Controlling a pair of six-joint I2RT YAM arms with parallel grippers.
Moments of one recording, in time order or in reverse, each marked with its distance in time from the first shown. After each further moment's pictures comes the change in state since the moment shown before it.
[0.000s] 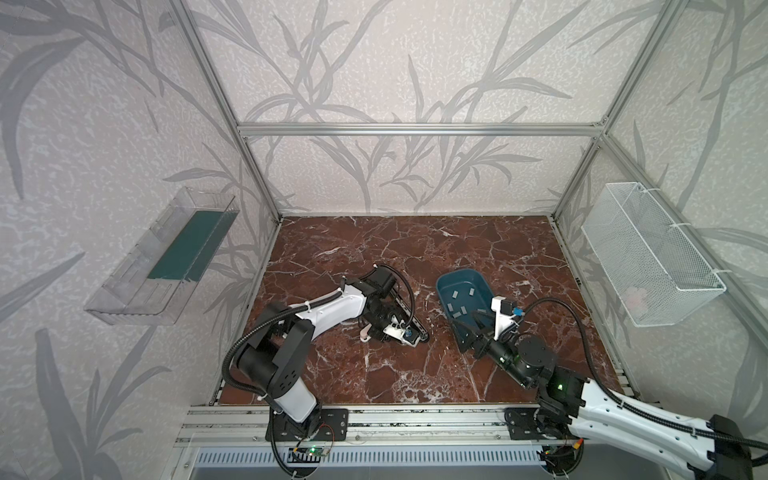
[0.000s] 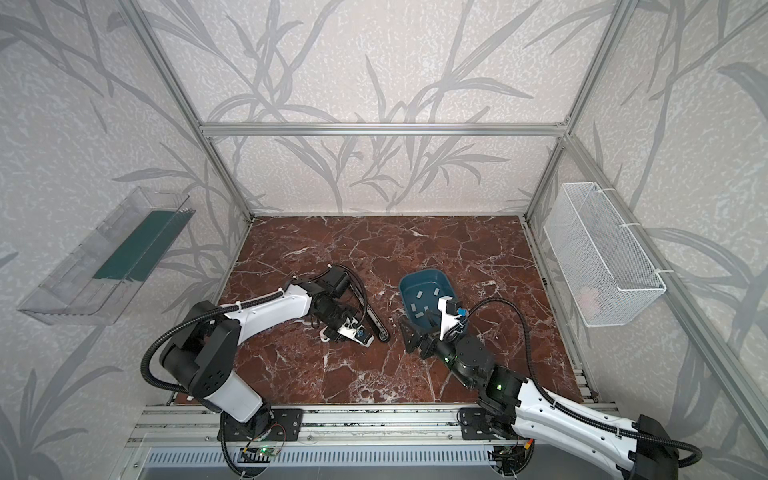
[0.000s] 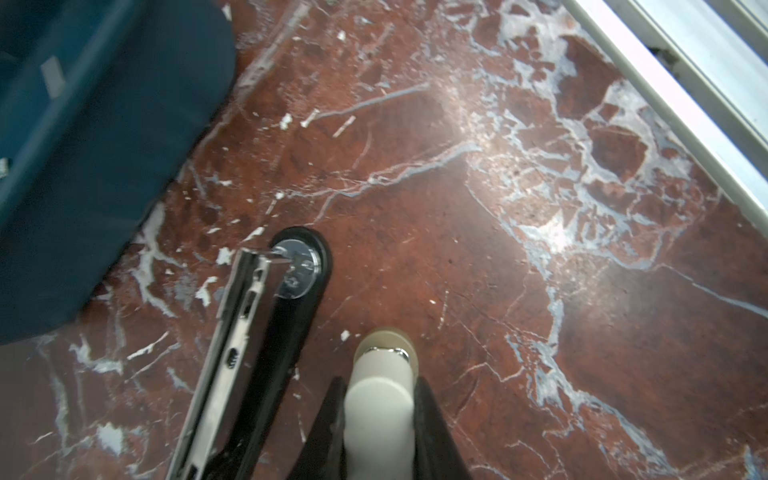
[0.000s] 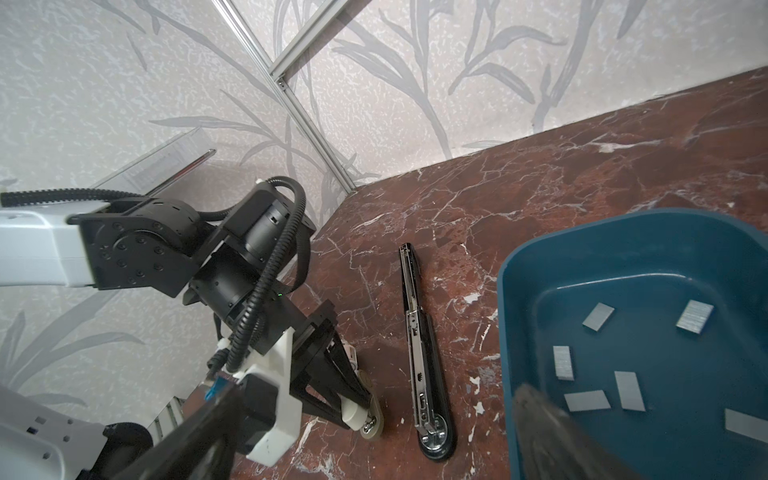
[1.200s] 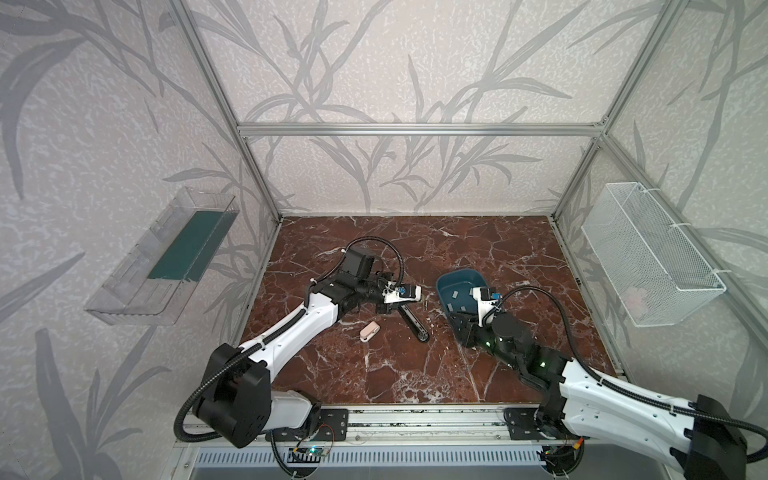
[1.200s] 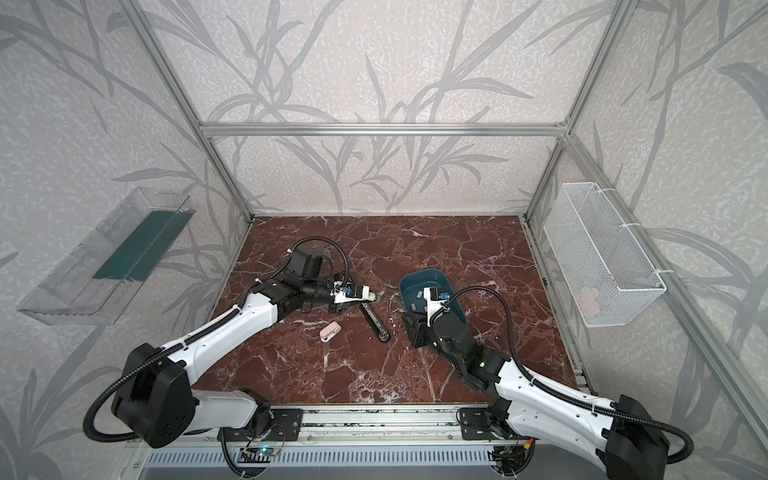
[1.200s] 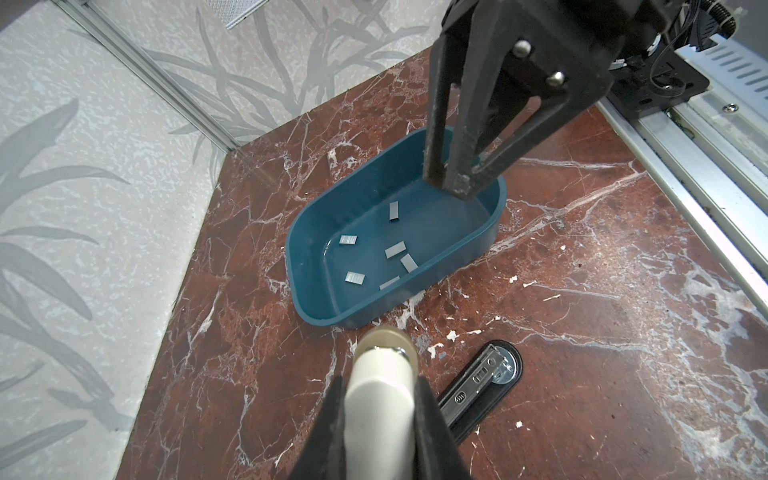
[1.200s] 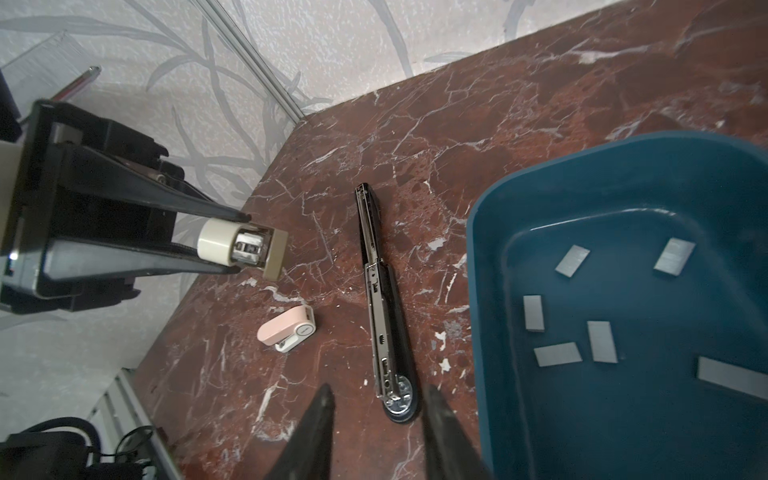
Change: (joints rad) left arm 0.085 -0.275 -0.053 0.406 0.229 -0.499; right arm -0.119 0.286 0.154 -0.117 -0.187 0.027
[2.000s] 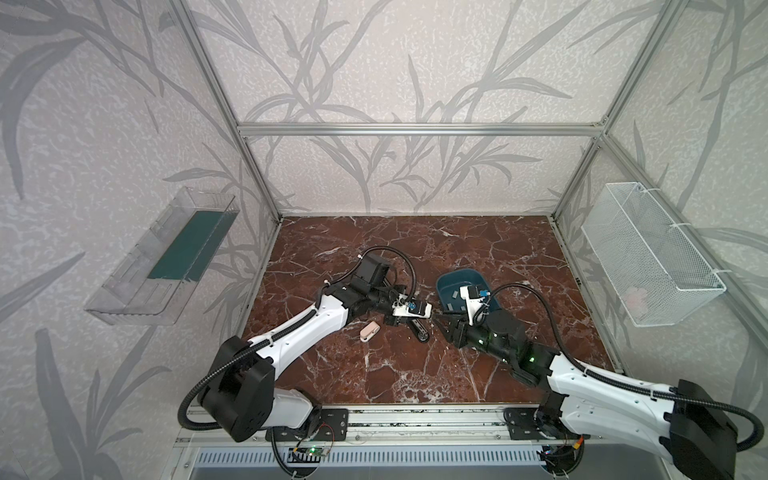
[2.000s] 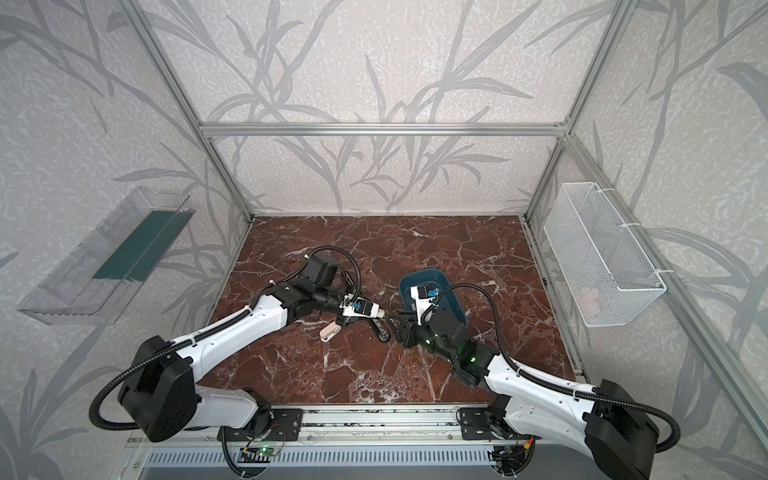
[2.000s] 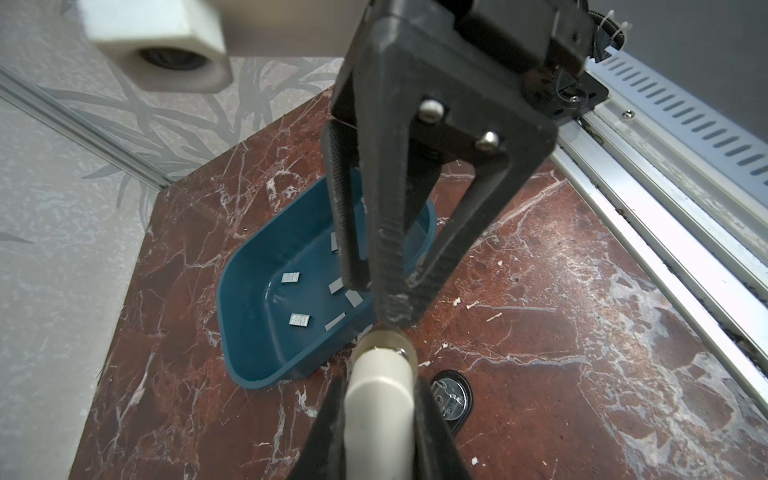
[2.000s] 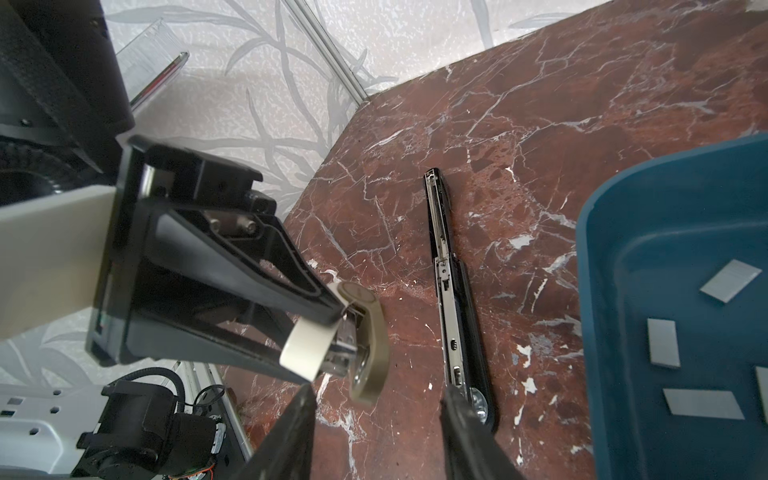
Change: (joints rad) left arm -0.112 0.040 0.000 -0.067 0.021 0.089; right arm -0.004 0.103 0.000 0.174 -0.154 0.017
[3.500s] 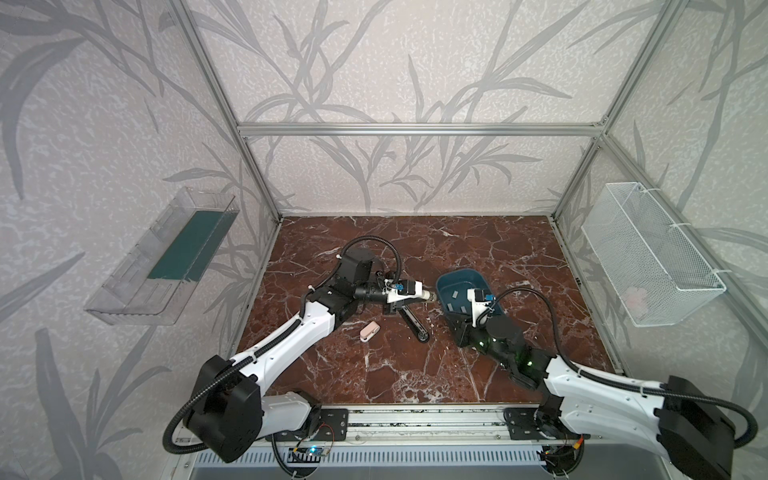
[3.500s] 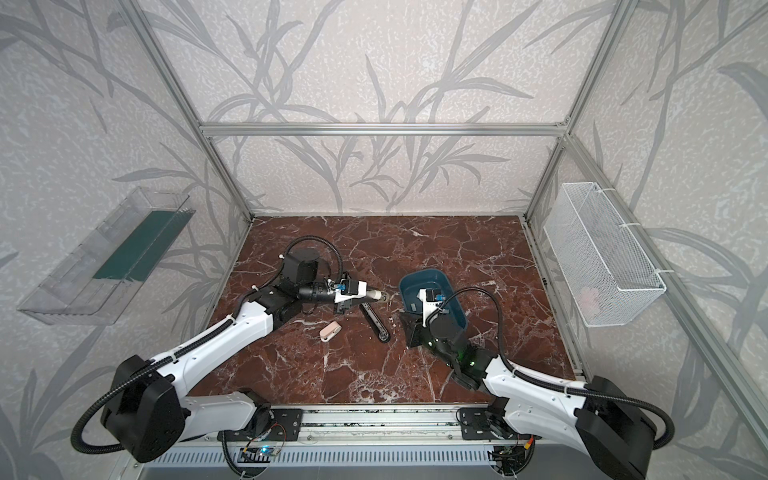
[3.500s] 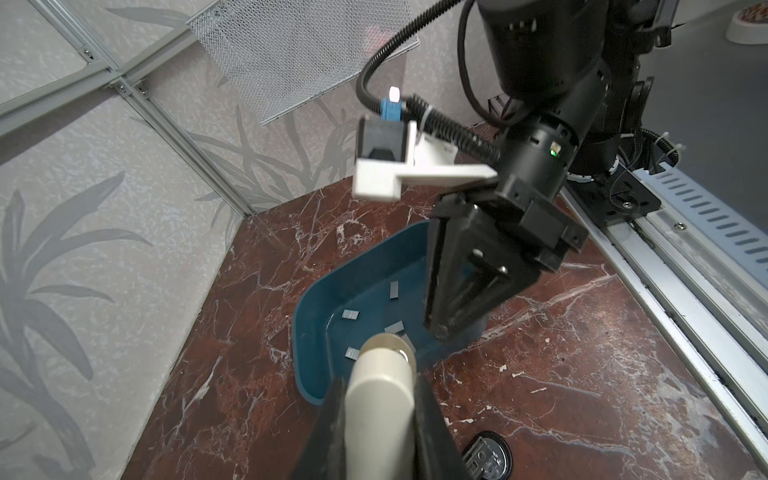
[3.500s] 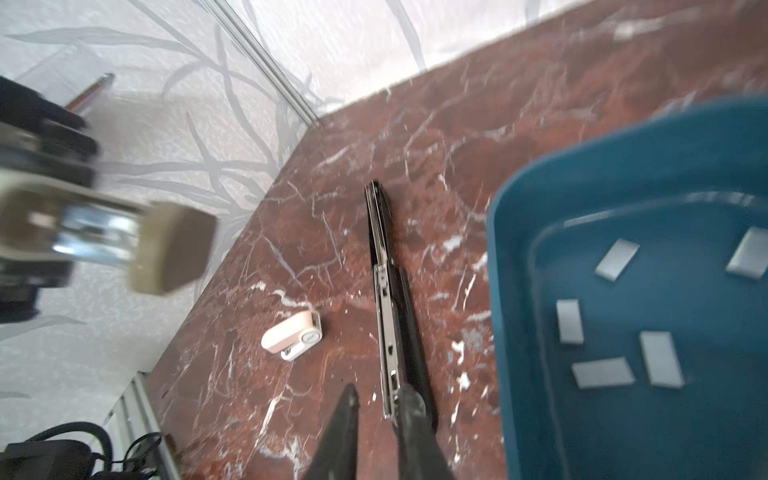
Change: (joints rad) left arm 0.071 -0.108 -0.049 0.262 0.081 -0.299; right arm -0.001 -0.053 -0.075 0.057 0.159 -0.029
